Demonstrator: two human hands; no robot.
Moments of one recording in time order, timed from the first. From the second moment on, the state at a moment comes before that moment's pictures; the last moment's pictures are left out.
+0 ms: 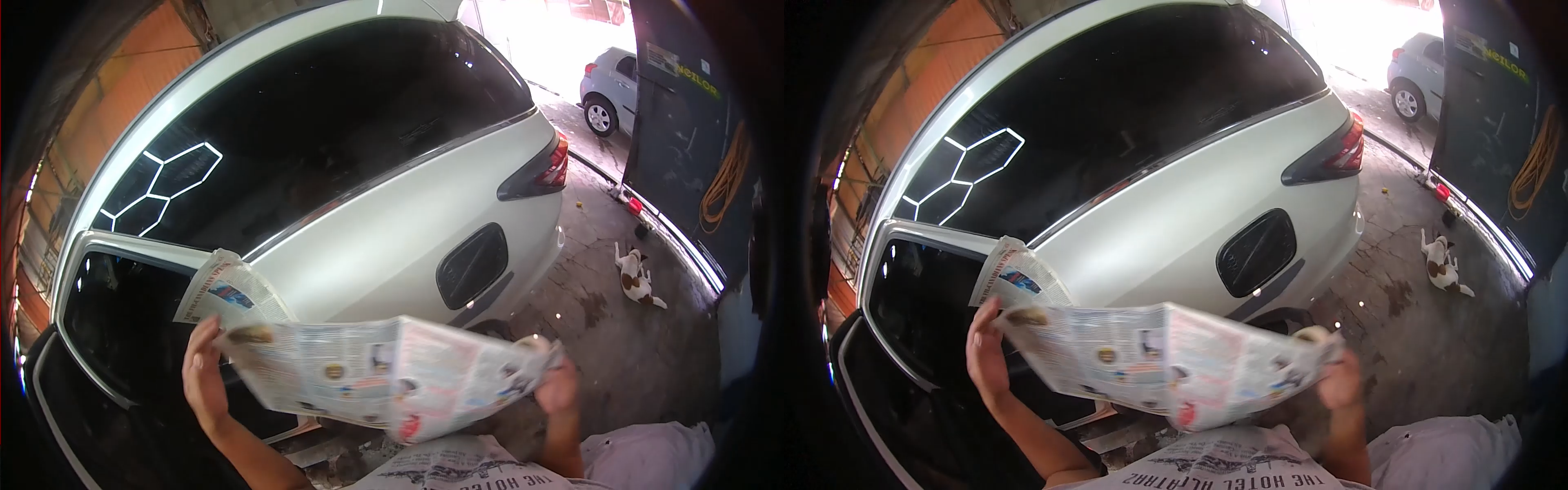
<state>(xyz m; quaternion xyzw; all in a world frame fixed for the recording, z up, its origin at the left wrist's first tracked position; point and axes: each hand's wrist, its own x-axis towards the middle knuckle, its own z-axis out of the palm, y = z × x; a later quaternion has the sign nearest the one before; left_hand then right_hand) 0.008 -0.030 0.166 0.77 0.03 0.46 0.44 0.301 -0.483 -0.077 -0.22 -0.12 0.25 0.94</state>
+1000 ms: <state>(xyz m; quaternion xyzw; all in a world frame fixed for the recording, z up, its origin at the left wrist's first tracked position) 0.270 -0.062 0.088 0.94 0.03 0.32 -0.14 0.262 -0.627 -0.049 -0.48 -0.07 -0.05 0.87</state>
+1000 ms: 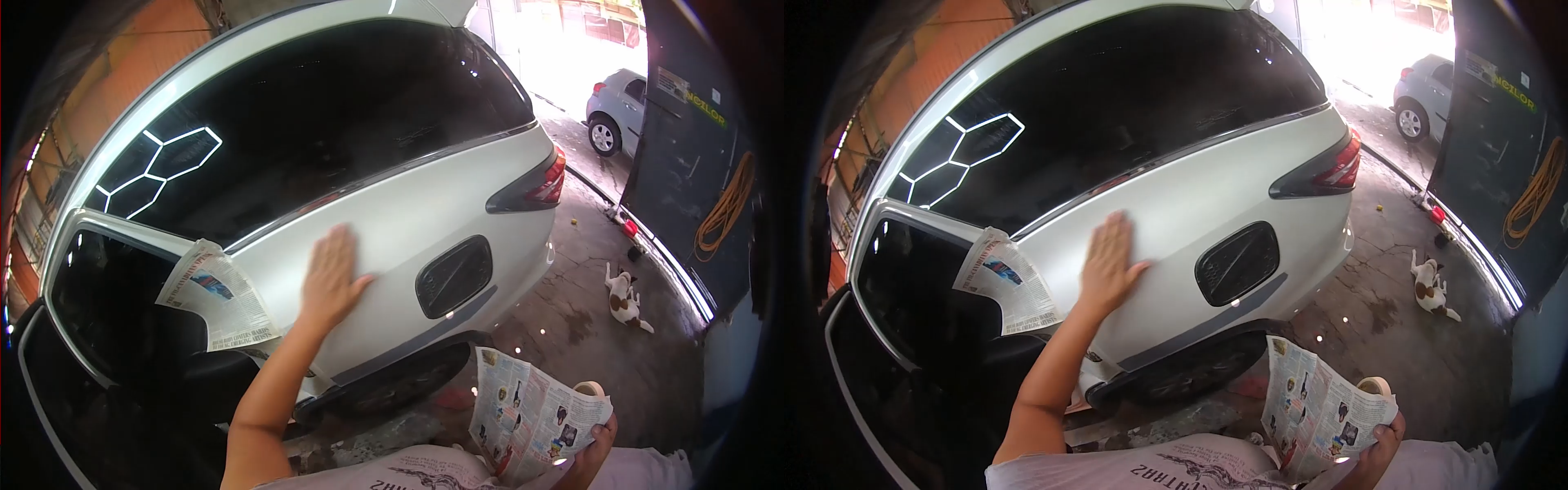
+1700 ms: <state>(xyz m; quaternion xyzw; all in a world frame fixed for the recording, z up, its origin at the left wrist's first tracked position) 0.489 -0.159 0.100 0.92 -0.05 0.34 -0.18 0.218 -0.617 -0.044 -0.52 -0.08 -0.05 0.85</state>
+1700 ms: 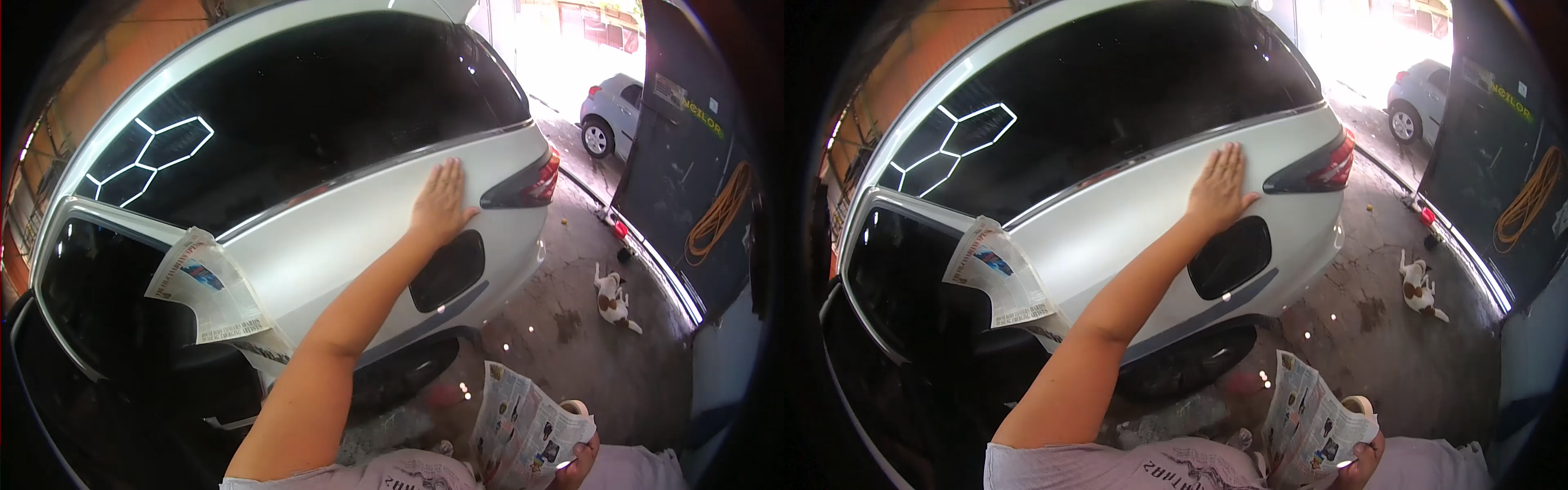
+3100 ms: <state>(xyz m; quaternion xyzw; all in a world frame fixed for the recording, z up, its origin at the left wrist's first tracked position) 0.013 -0.110 -0.126 0.65 0.28 0.09 0.70 0.339 -0.542 0.071 -0.52 -0.46 -0.02 0.72</state>
